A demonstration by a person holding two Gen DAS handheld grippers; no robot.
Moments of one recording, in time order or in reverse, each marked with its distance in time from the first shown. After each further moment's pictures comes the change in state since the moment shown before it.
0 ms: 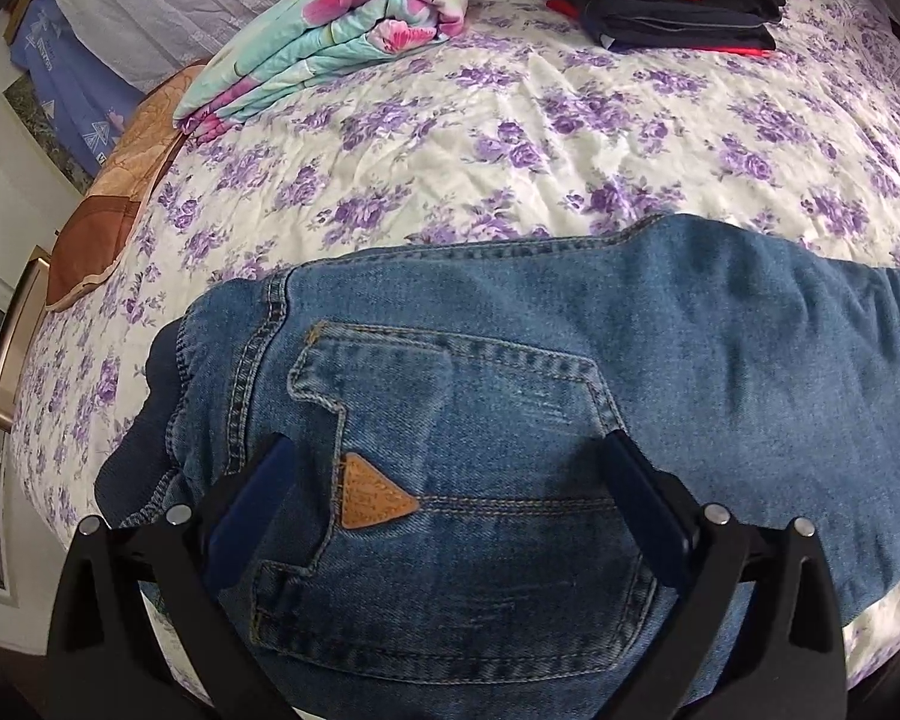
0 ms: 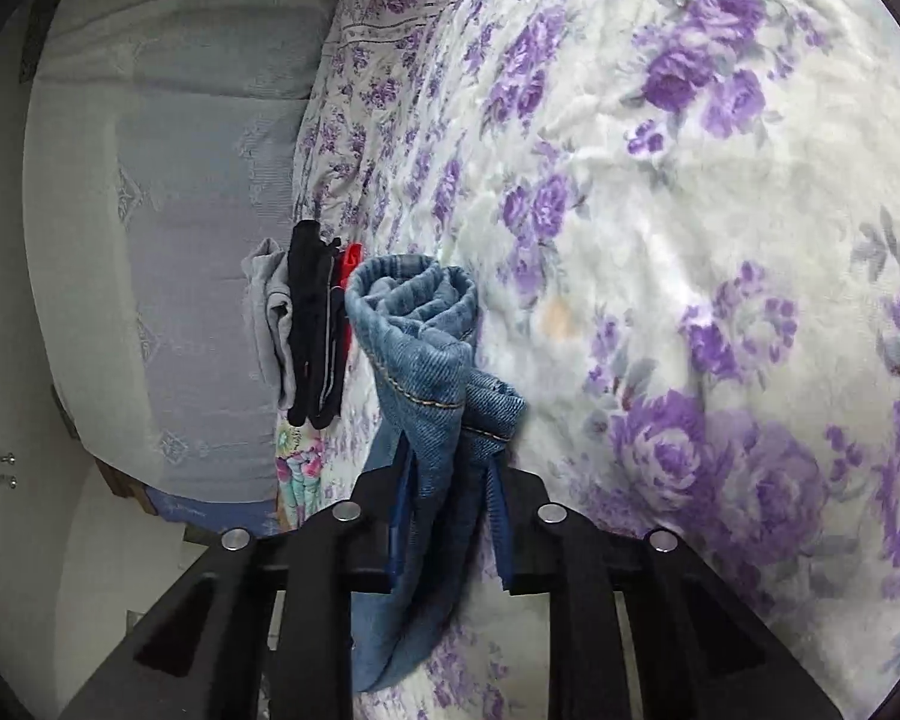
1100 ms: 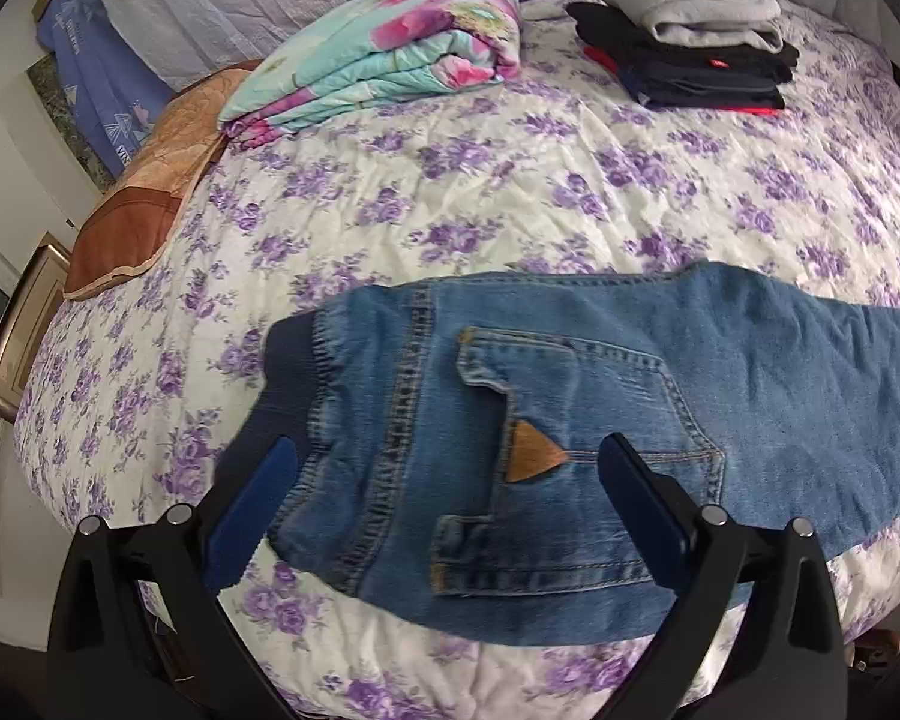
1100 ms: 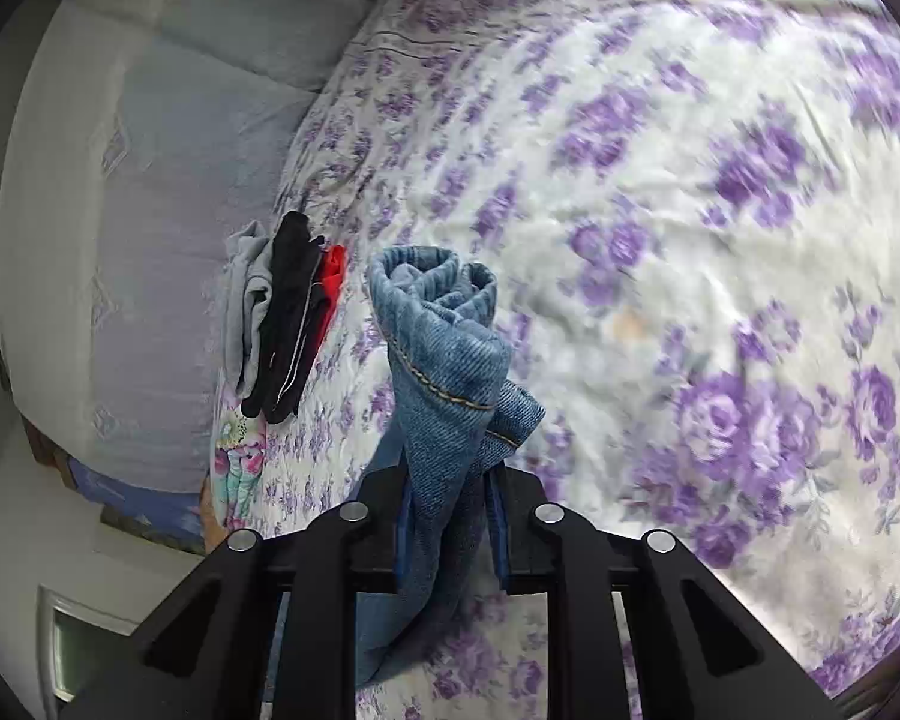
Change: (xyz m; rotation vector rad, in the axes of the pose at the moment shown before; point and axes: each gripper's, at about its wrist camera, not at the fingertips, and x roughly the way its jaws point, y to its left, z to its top) left arm -0.043 0.070 -0.009 -0.067 -0.066 -0.028; right arm -0.015 0.072 -0.027 -0.204 -0.076 -0.198
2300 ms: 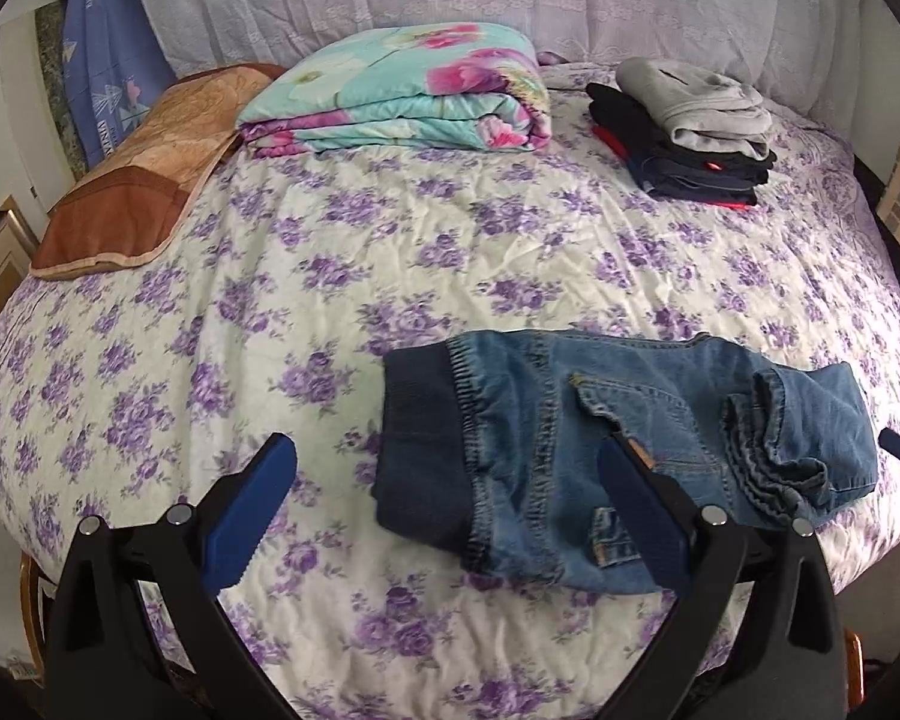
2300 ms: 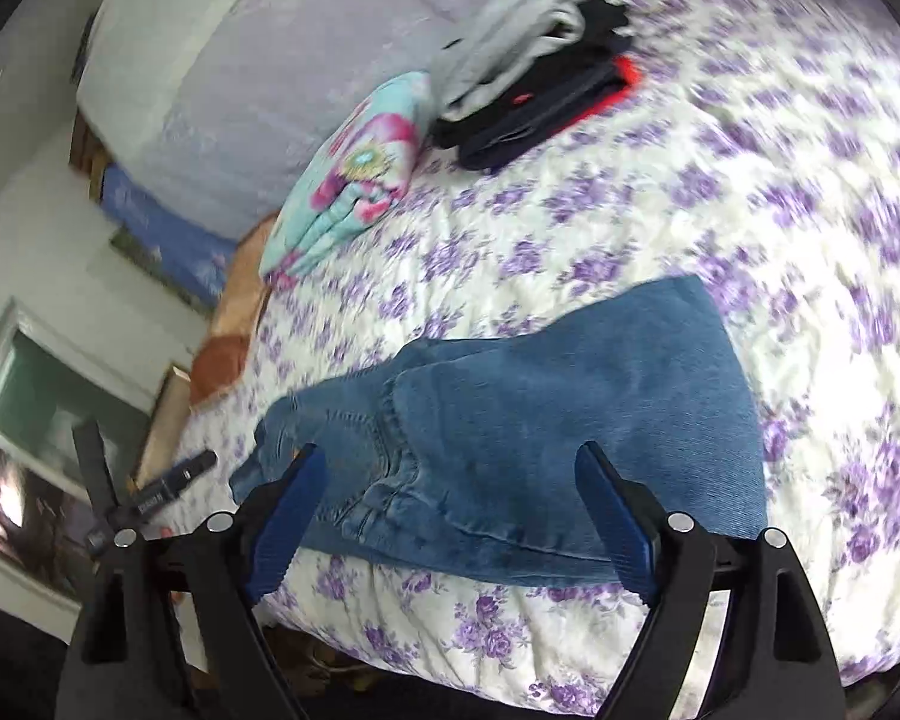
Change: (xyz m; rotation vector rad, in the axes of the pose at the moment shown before) left arm -0.017 0.090 0.005 -0.067 -0.091 -0.217; right arm 0.072 0.184 -0.154 -0.394 0.339 0.083
